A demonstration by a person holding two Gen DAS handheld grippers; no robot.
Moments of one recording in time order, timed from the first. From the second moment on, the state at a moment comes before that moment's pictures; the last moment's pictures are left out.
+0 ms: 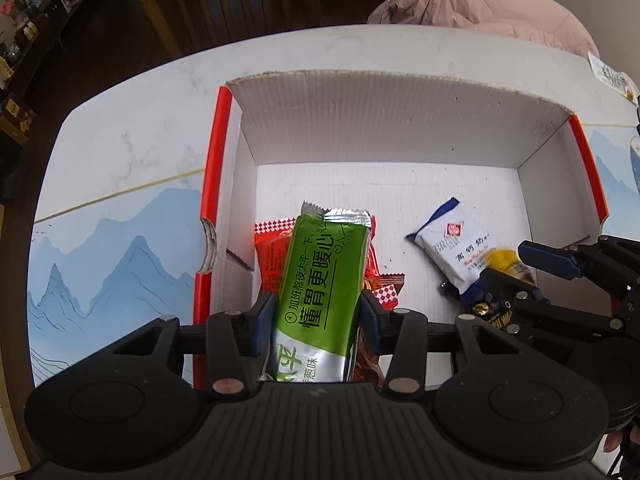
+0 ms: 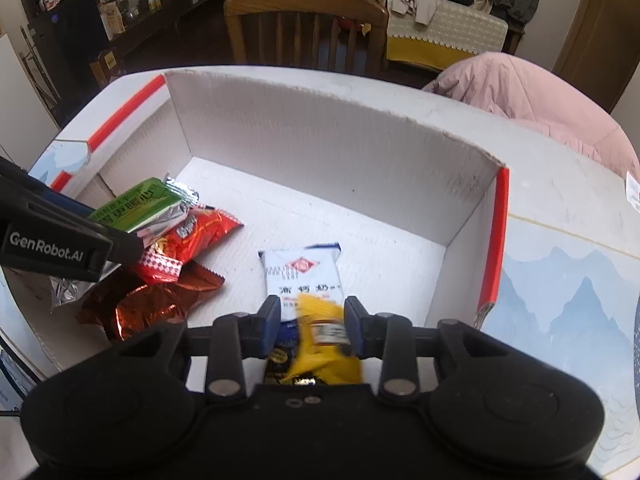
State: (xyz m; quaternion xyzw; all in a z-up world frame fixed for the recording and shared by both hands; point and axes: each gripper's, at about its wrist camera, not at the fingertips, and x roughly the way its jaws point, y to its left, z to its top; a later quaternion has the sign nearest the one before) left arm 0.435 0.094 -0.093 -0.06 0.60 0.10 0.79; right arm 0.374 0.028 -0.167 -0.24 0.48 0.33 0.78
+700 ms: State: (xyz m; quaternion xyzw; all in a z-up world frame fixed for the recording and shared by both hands) left arm 0.384 0.089 -0.046 -0.08 0.54 0.08 0.83; right arm 0.341 0.003 -0.108 -0.19 0.45 0.34 0.80
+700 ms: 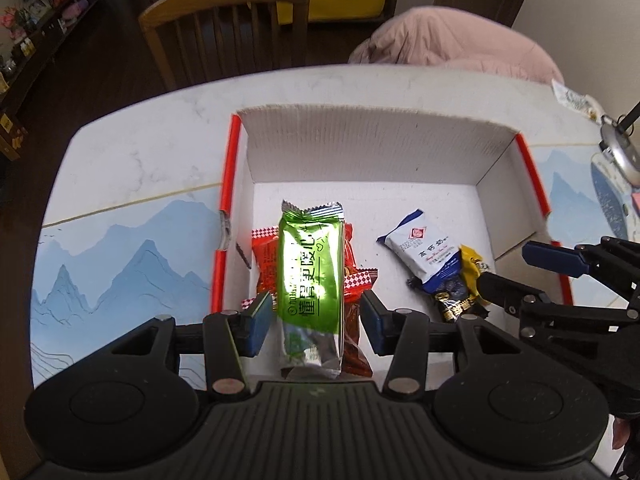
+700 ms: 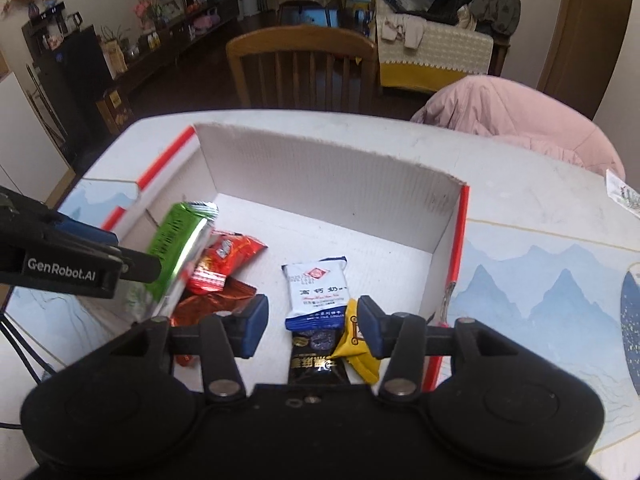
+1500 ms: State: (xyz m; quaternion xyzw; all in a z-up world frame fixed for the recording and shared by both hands) left arm 0.251 0.074 0.029 -0.08 0.43 0.05 0.90; right arm 0.228 -0.034 -0.017 -0.12 0.36 0.38 0.84
